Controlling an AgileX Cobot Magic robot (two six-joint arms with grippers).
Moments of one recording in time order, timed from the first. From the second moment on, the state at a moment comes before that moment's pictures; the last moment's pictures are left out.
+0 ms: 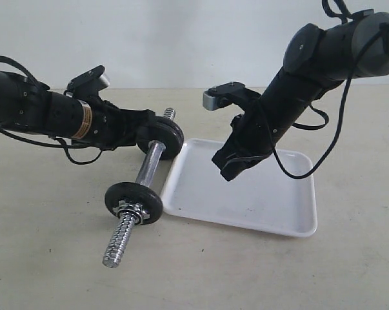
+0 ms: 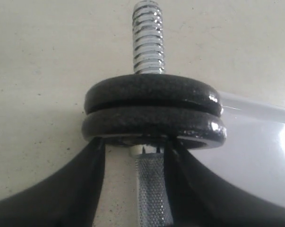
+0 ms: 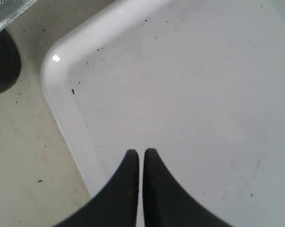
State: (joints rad) left arm -0.28 2.00 -1.12 1.52 -0.30 -1.90; right arm 0.37 2.03 -1.40 0.55 0.87 -0.78
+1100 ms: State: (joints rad) left arm -0.24 1.67 -1.03 1.74 -0.44 -2.01; right arm 0.37 1.82 -1.40 0.48 0.92 -0.70
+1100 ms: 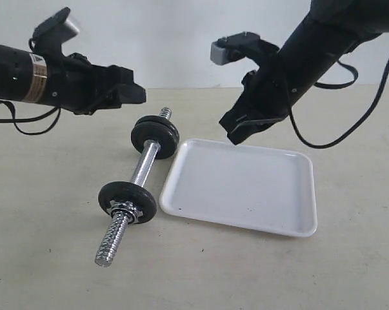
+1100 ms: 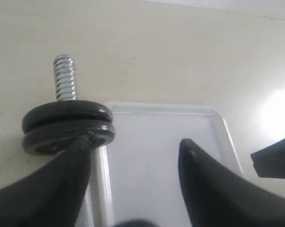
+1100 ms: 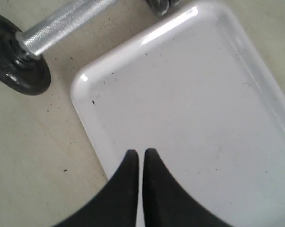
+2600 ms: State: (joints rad) left arm -0.19 0.00 -0.17 1.75 0.09 -1.64; right arm 0.37 0.38 -0.60 -0.15 0.33 0.03
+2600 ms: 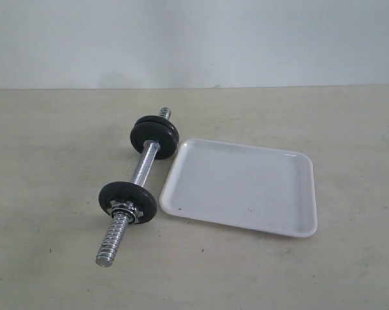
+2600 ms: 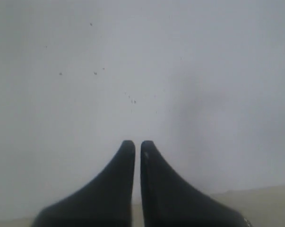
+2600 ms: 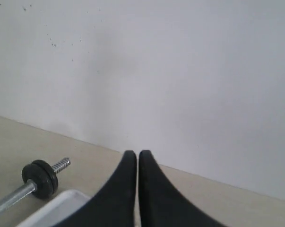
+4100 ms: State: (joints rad) left arm -0.19 0.00 0.00 1.75 0.10 -1.63; right arm -0.07 0.35 -0.01 -0.13 -0.19 0.15
